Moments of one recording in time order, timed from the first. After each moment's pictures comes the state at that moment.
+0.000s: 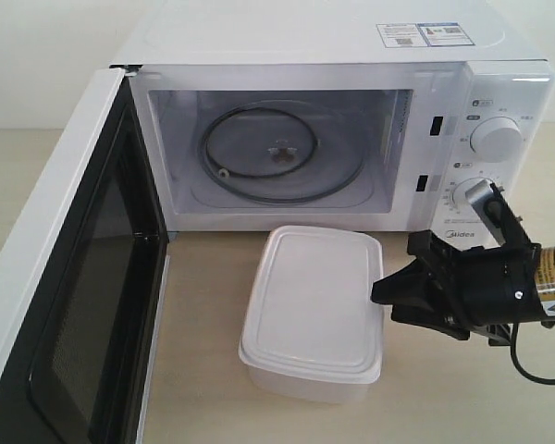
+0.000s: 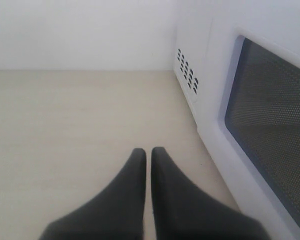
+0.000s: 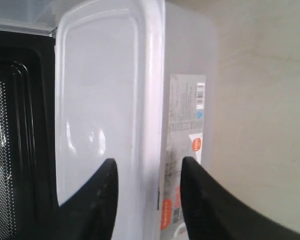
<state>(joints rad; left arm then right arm) -0.06 0.00 0.00 -0.12 0.29 0.05 0.05 1.76 -0.55 -1.43 -0.82 1.86</state>
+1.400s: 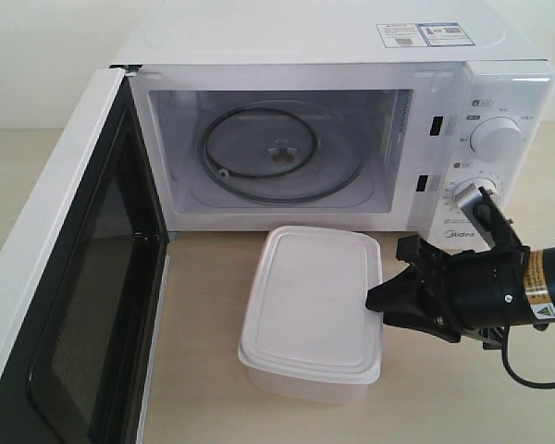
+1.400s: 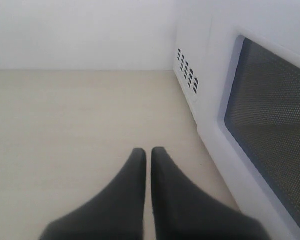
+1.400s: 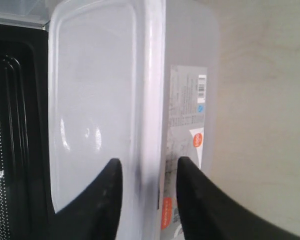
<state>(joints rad) -0.06 0.00 0.00 -0.12 0.29 0.05 0.09 1.76 -0.55 -1.41 -0.79 1.87</state>
